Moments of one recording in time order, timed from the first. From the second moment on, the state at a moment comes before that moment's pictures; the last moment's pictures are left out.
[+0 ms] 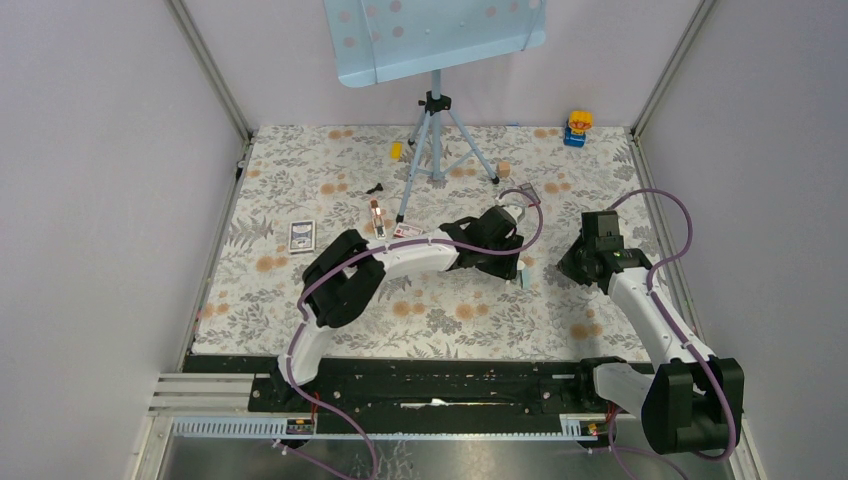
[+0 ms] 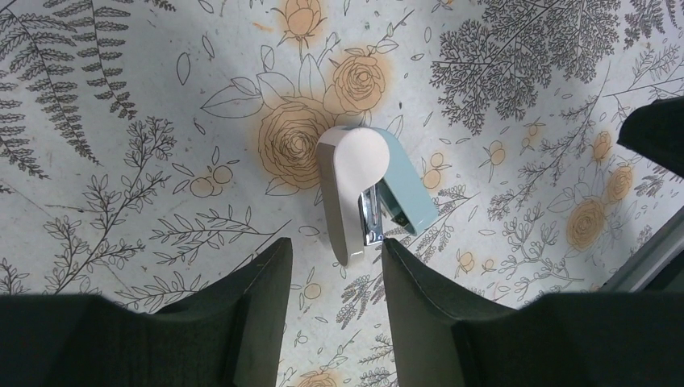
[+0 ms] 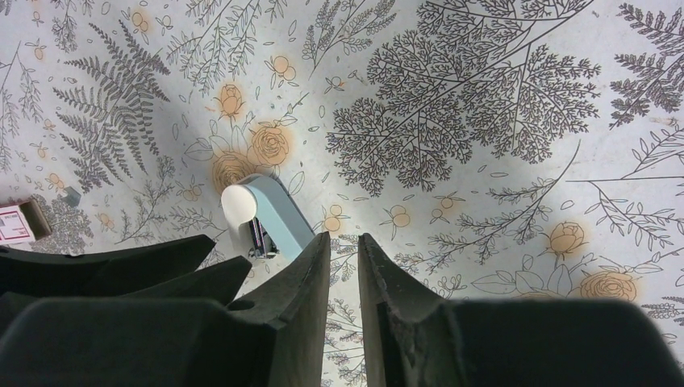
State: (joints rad) left arm -0.98 2.13 1.57 -0.27 0.08 -0.53; right arm 0.08 1.10 0.70 -0.59 0.08 0.72
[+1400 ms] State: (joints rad) left arm -0.88 1.87 1.24 -0.10 0.10 -0.63; right arm 0.08 1.02 0.60 -0.25 -0.36 0.72
